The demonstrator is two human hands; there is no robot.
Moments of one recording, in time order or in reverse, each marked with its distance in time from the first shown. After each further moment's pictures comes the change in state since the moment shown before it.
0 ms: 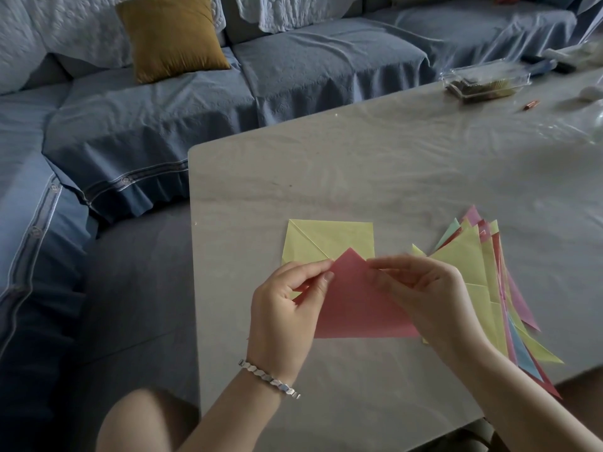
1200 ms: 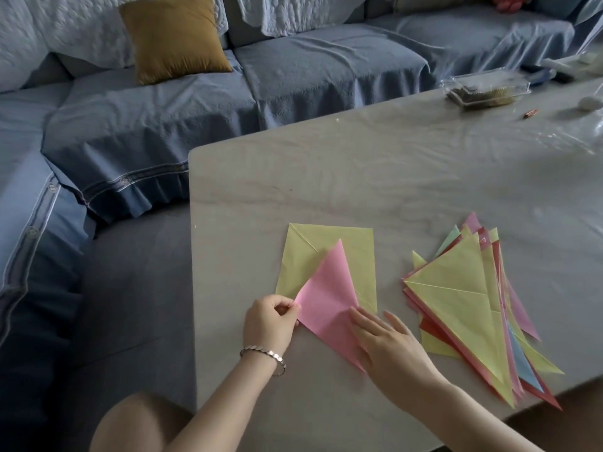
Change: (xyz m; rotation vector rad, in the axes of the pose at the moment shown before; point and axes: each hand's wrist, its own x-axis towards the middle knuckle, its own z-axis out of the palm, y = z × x) left_hand 0.002 -0.088 0.009 0.262 -0.117 -0.592; right_hand -0.011 0.102 0.003 -1.237 -0.504 -0.222
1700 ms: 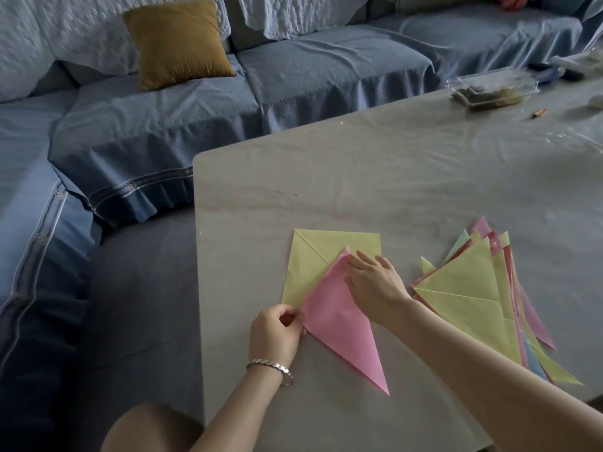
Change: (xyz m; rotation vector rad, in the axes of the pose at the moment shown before) left_hand 0.004 -0.008 0.001 -0.027 -0.023 0.013; right_hand 0.104 0.023 -0.015 -0.094 -0.009 0.085
